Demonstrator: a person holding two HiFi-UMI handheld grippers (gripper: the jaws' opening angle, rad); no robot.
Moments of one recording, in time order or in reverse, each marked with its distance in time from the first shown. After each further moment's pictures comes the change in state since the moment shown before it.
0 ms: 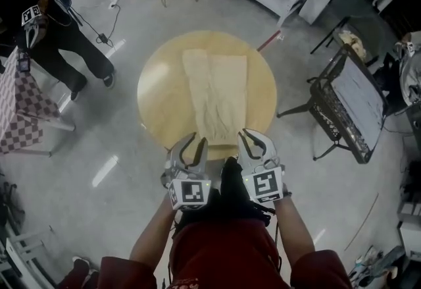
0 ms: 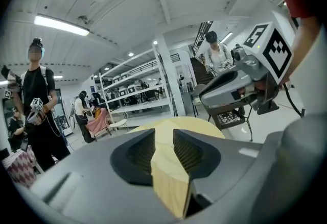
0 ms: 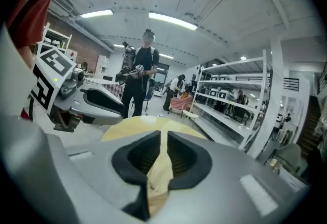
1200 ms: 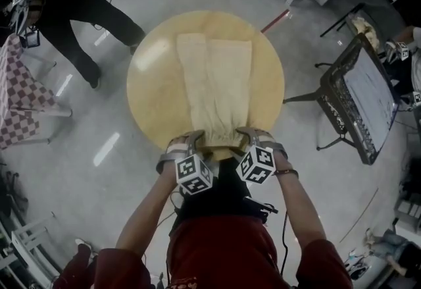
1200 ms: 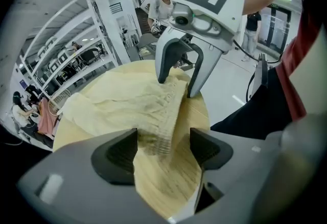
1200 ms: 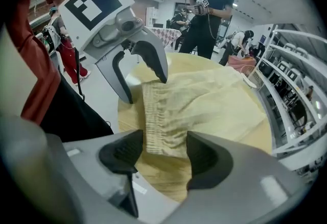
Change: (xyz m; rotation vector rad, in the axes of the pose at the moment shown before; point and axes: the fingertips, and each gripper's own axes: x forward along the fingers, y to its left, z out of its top) left arm 0.067 -0.097 -0.137 0.357 0.528 -0.603; right arm 0.056 0.052 -0.177 -0.336 0.568 0.593
